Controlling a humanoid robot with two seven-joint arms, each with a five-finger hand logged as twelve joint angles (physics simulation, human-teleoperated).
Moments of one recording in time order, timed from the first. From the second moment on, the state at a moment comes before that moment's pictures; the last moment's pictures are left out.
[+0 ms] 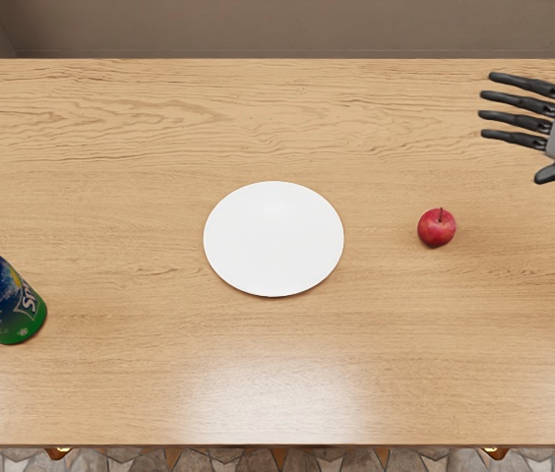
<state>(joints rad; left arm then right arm) -0.06 0.00 -0.05 -0.24 0.02 0.02 -0.01 0.48 -0.84 1.32 1.28 -0.03 0.61 -0.61</state>
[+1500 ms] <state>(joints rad) -0.06 0.00 -0.05 -0.24 0.02 0.02 -0.01 0.83 -0.59 0.32 1.43 -1.03 -0.47 -0.61</state>
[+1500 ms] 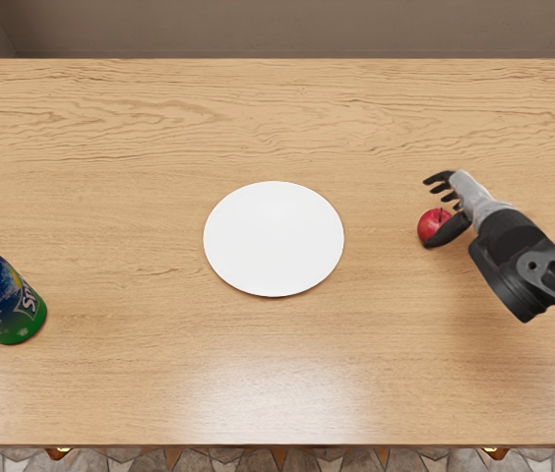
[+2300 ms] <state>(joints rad) -0.06 0.00 -0.05 -0.24 0.02 0.02 -0.01 0.82 -0.57 0.32 1.41 -1.03 -0.48 -0.61</state>
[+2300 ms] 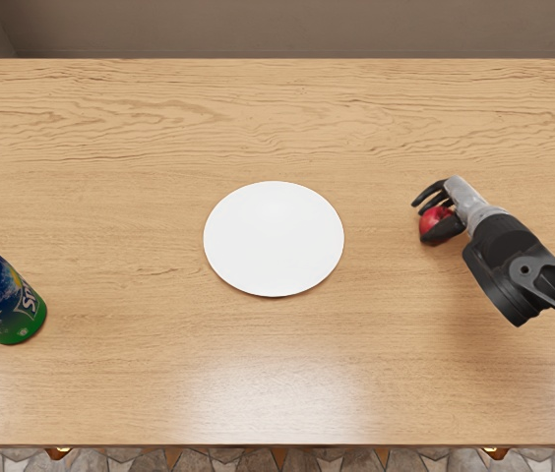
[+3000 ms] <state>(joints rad) -0.06 0.00 -0.05 -0.24 0.02 0.02 -0.01 0.93 -0.30 0.43 1.42 -1.02 -0.47 -0.61</state>
